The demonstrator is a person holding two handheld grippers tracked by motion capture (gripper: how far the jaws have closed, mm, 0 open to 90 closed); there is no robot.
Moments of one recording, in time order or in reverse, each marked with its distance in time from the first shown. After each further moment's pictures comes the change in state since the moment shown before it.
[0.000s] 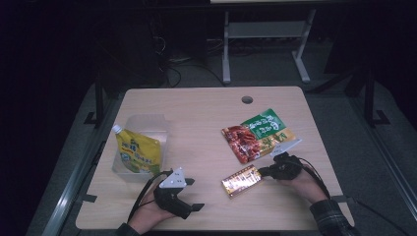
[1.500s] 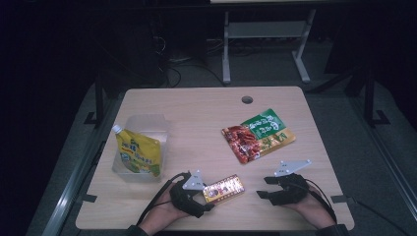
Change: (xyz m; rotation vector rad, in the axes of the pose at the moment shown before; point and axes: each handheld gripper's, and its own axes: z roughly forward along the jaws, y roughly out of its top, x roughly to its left) left arm -0.007 0.008 0.042 0.139 0.017 0.045; right arm 0.058 -0.027 -0.022 -0.075 -0.075 0.030
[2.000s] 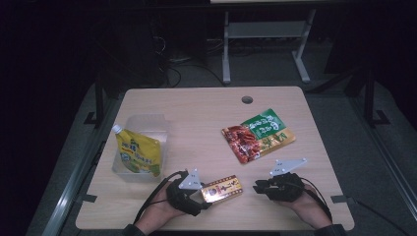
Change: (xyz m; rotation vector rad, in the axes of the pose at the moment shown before) left arm 0.000 0.005 -0.018 0.000 0.000 0.036; right arm 0.009 0.014 0.005 -0.023 0.053 -0.035
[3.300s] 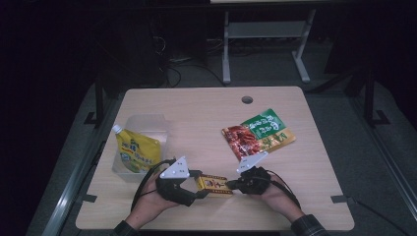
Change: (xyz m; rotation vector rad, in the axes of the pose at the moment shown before) left arm 0.011 0.022 -0.044 -0.195 -0.019 -0.010; right arm 0.015 0.043 0.066 0.053 0.119 -0.123
